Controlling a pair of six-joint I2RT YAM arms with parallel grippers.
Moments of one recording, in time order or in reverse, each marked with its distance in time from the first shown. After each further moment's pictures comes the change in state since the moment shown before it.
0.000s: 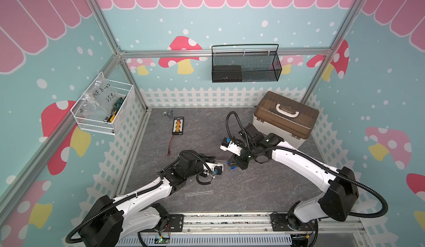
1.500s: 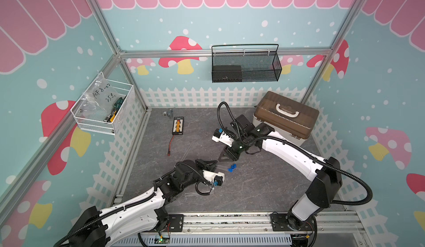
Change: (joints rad) left arm -0.186 -0.179 -0.087 0.064 -0.027 0.032; right arm 0.014 0.154 0.251 0.021 -0.091 0.100
